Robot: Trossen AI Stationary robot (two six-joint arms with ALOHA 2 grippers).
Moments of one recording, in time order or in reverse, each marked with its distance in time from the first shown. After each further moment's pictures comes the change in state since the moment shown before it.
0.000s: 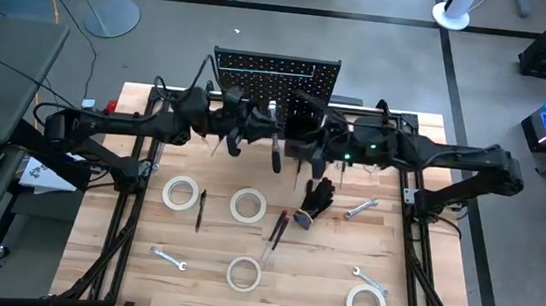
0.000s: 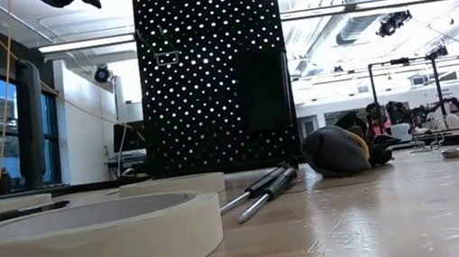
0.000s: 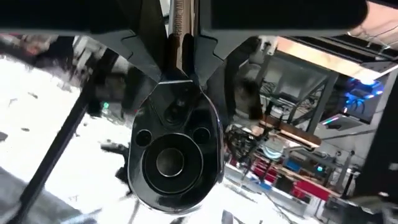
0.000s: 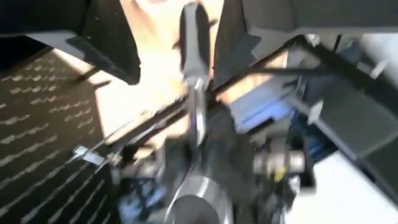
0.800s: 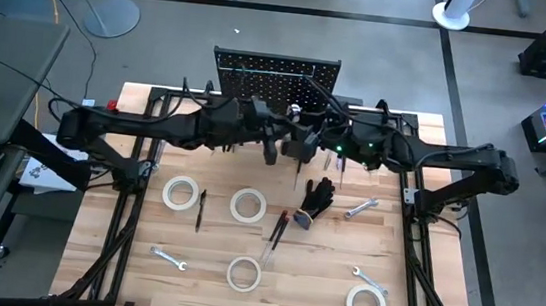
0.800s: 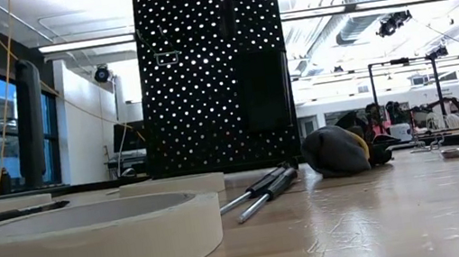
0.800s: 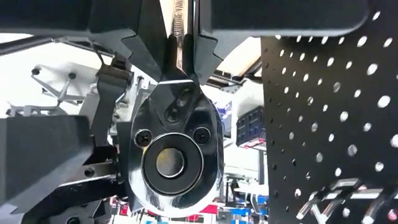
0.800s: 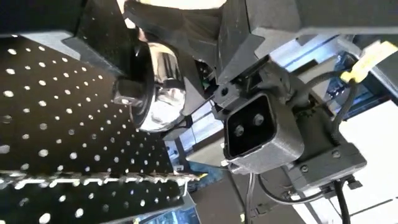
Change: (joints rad) left arm -0.138 0.131 0.266 -0.440 -0.551 0.407; right arm 0.000 0.062 -0.002 0.195 0.233 -0.082
